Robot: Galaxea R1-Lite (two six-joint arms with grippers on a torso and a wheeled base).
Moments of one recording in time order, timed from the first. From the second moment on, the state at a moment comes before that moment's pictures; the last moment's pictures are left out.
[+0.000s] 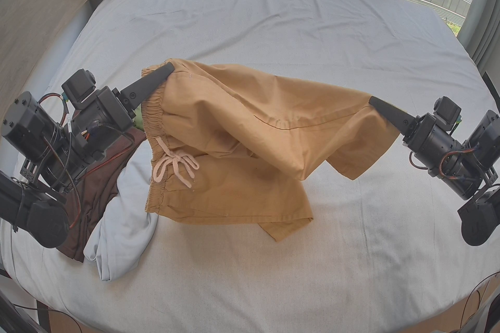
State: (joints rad) left arm -0.29 1.73 -0.64 -1.54 -0.56 -0.67; right arm 0.29 1.73 -0.51 -1.54 0.51 0.66
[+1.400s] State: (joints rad) left arm -0.21 1.73 -0.61 -1.54 -0.57 -0.67; right arm 0.11 1.72 -0.57 -1.54 0.56 0.67
